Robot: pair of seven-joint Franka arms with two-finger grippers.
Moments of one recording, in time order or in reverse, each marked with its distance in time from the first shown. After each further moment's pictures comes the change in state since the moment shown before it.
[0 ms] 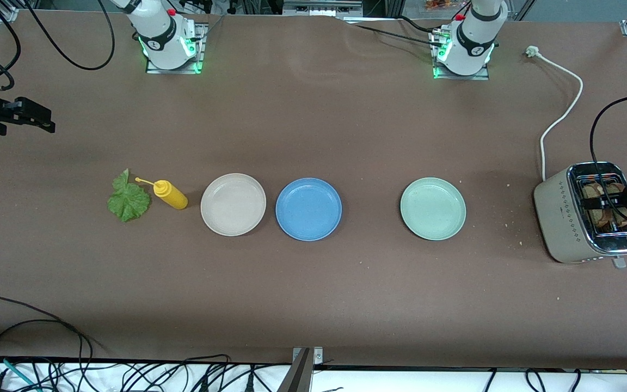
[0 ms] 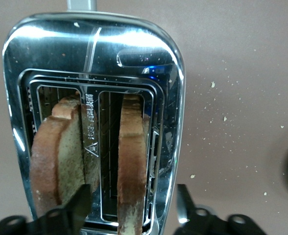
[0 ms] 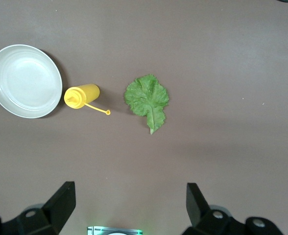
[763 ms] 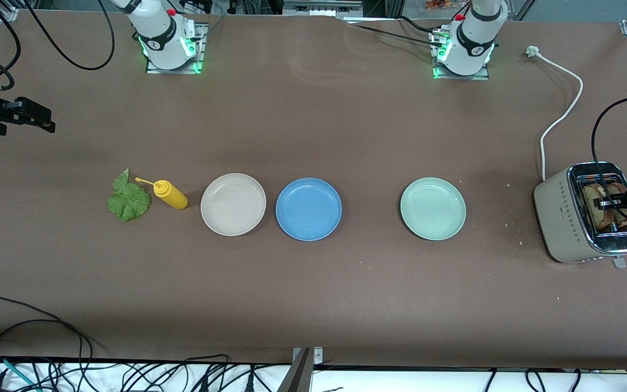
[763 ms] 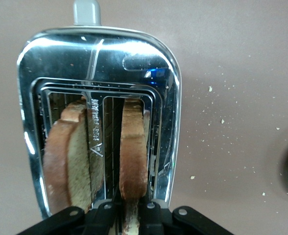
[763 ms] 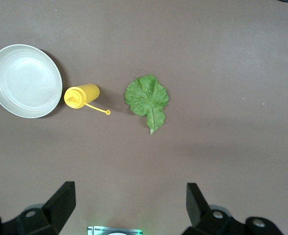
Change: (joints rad) left arm -0.003 -0.007 -0.004 0.022 0.008 -0.009 0.005; right arm 0.000 0.000 0.000 0.000 0.000 0.000 0.000
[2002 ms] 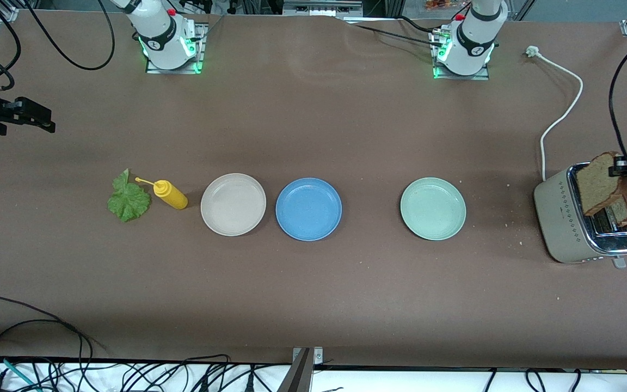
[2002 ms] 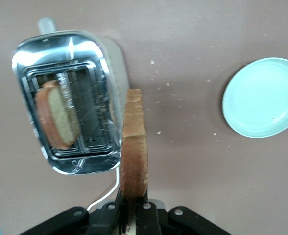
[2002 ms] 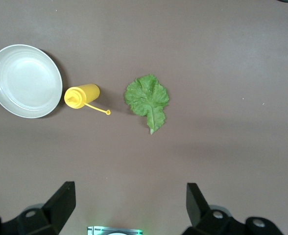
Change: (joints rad) left arm -0.030 -0.161 -0.099 0.110 -0.002 -0.283 0.107; right arm 0.000 0.000 0.000 0.000 0.000 0.000 0.000
